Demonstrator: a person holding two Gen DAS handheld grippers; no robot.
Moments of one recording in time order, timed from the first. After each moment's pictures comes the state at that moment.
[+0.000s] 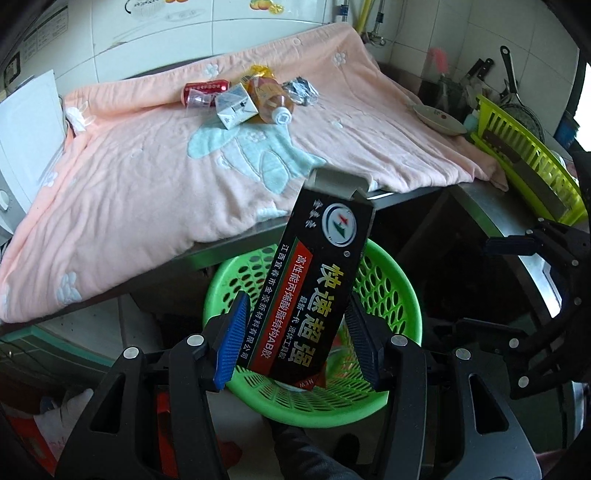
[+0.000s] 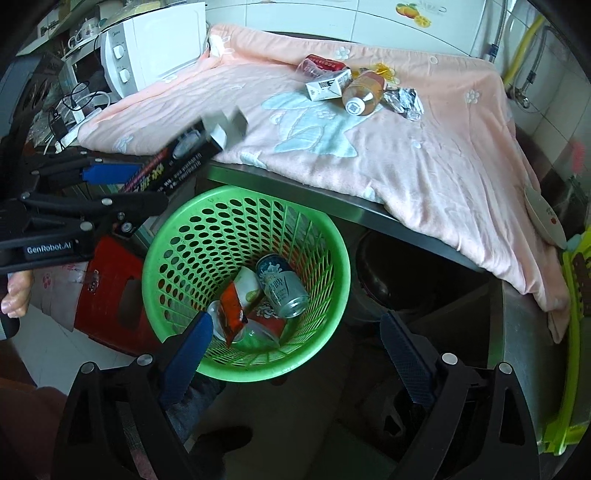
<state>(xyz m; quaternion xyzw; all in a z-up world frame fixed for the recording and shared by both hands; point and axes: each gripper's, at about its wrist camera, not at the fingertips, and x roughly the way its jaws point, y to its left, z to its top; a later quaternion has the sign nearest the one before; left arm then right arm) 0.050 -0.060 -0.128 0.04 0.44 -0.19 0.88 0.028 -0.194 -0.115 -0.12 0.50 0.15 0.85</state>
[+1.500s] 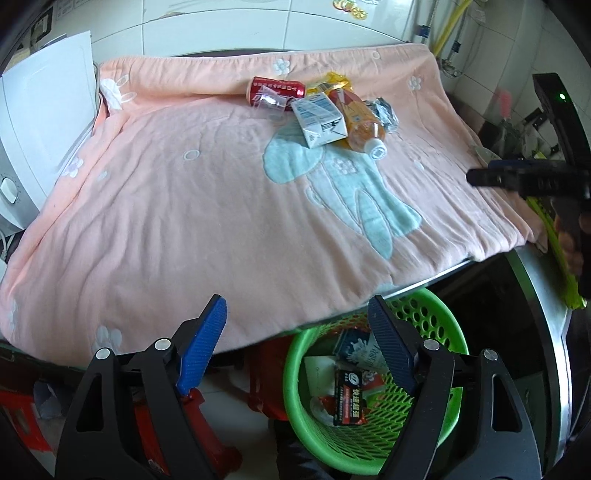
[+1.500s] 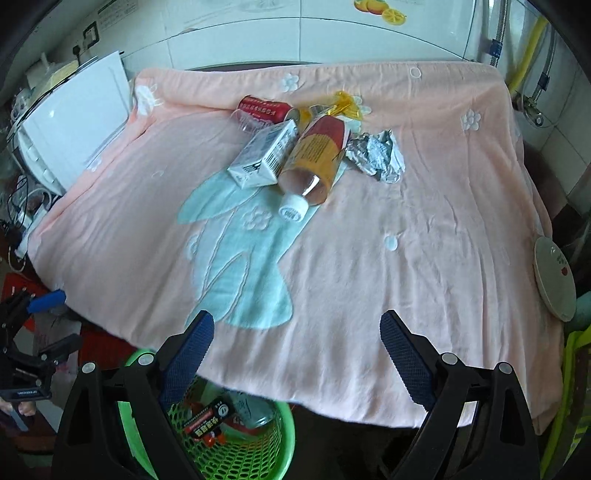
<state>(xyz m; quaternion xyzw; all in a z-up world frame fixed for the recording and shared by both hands) 0.160 0.018 -0.126 -0.02 0.46 -0.13 0.88 0.276 -0.214 -0.070 -0.07 0.50 0.11 0.85</state>
